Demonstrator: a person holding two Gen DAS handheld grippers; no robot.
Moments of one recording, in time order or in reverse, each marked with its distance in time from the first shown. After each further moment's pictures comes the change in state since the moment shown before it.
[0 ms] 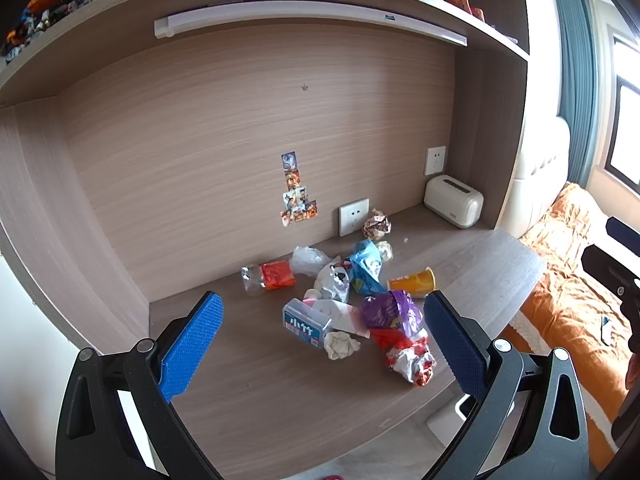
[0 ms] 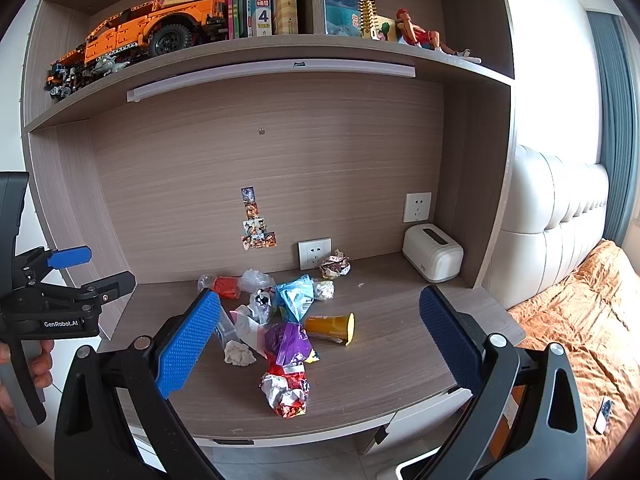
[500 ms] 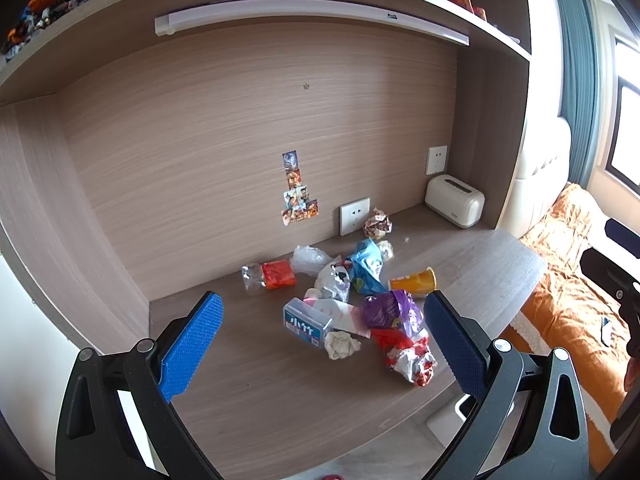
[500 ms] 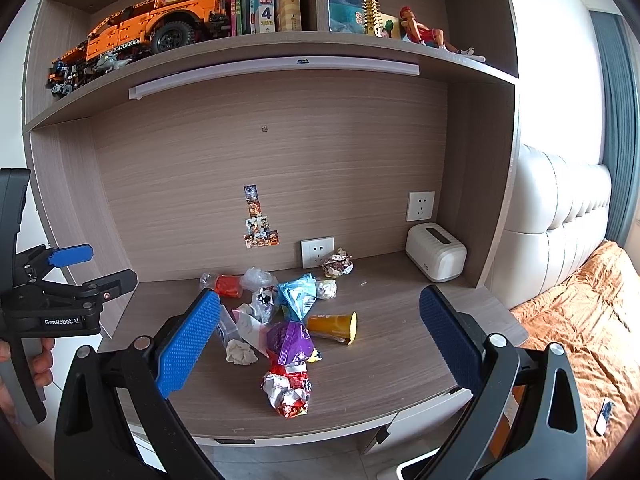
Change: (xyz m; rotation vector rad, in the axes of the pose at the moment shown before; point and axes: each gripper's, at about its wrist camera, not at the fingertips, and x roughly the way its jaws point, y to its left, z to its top) left arm 0.002 0.002 0.000 -0.004 0.003 0.002; right arm 0.002 0.002 0.002 -0.004 0.006 0.009
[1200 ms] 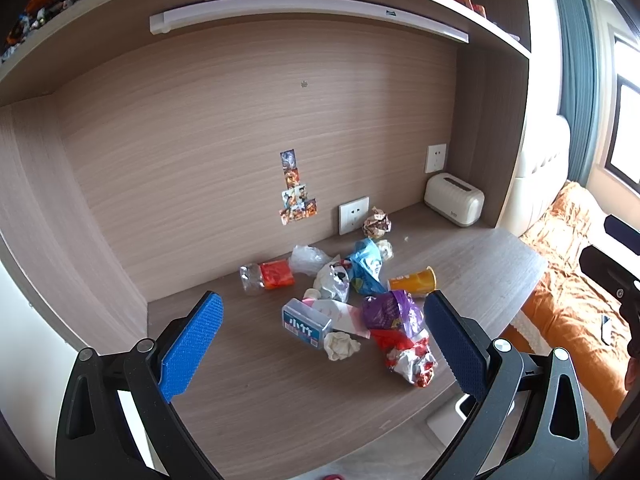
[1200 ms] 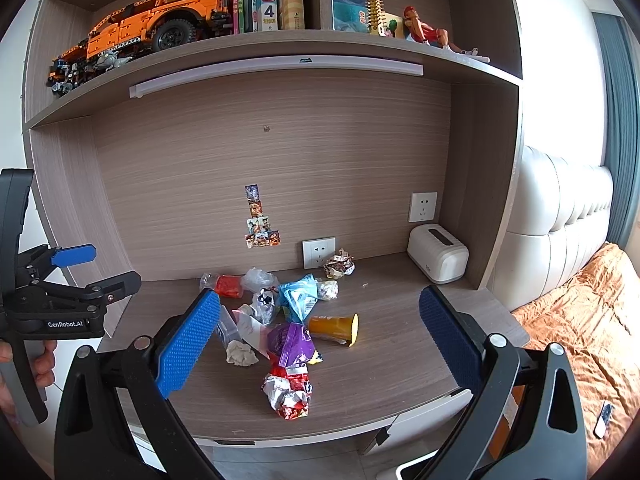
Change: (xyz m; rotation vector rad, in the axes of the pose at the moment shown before) left arm 0.004 -0.002 0.001 0.007 0.003 -0.004; right arm 0.004 0.001 0.005 -0.005 0.003 0.007
